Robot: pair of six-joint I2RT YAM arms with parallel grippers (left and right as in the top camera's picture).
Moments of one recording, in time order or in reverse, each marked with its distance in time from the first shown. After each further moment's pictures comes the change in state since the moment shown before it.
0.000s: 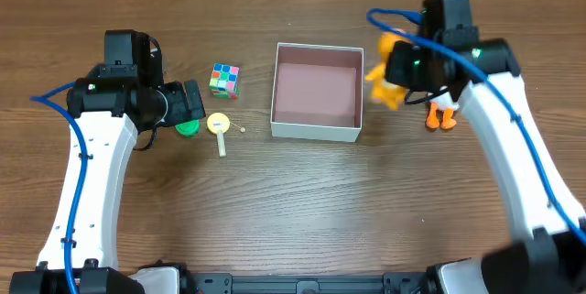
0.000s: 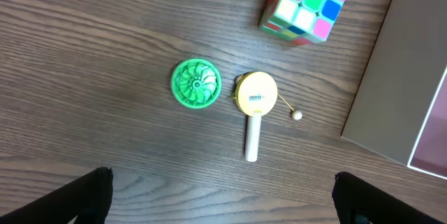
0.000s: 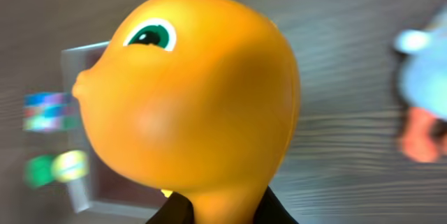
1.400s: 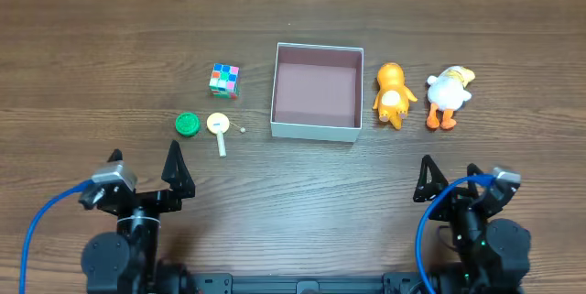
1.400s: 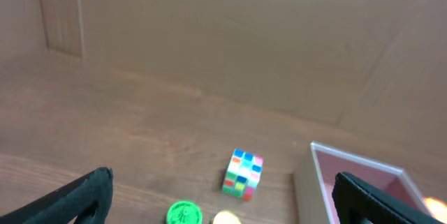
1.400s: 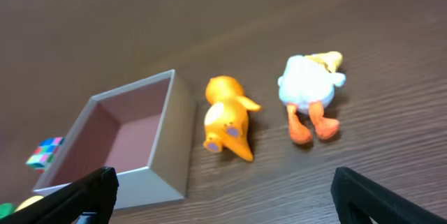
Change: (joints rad) left arm 0.000 -1.336 -0.825 0.616 -0.086 -0.027; right arm -0.176 -1.533 -1.143 0.352 0.127 -0.072
